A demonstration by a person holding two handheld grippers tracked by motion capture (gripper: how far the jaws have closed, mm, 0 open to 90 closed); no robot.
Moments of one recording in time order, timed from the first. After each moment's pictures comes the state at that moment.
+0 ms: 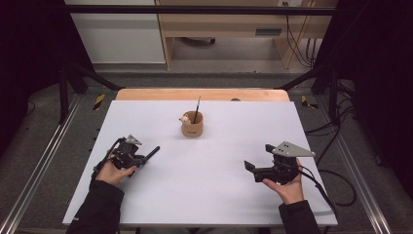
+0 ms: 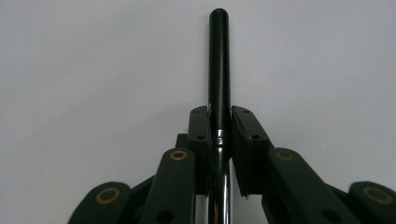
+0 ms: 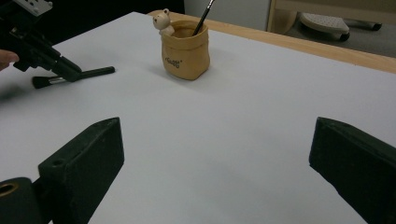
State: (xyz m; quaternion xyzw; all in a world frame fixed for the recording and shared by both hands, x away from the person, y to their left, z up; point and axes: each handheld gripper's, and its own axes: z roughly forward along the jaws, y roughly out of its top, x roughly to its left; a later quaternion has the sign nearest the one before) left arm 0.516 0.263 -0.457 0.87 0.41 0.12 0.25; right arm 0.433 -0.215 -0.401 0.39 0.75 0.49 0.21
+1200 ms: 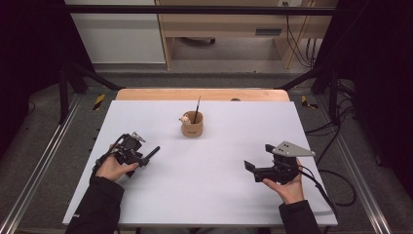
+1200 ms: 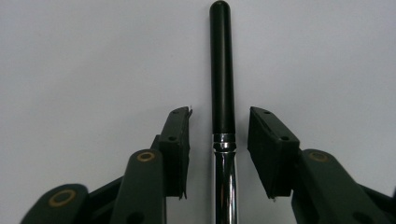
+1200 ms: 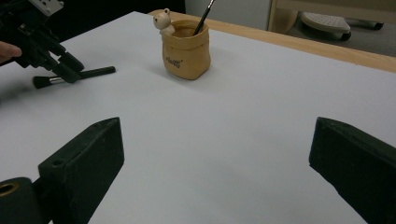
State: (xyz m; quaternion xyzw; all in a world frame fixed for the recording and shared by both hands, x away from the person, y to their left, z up) left arm 0.530 0.255 -0.450 0.89 0.40 0.10 0.20; right arm 0.434 -0.215 -0.401 0.39 0.75 0.49 0.21
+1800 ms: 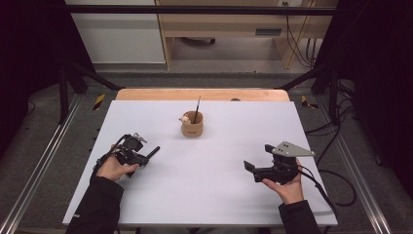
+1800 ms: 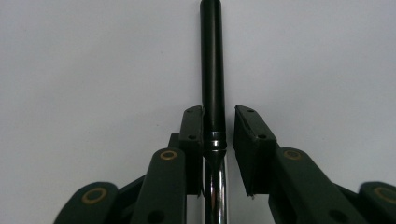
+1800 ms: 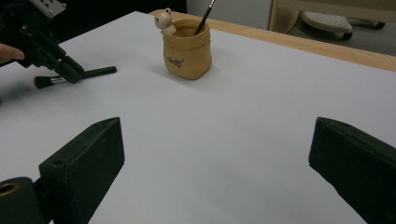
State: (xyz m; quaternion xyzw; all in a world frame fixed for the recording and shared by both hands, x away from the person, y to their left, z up) left arm 0.529 0.252 -0.449 0.89 0.40 0.09 0.19; right arm 0.434 -0.214 -0.401 0.39 0.75 0.49 0.20
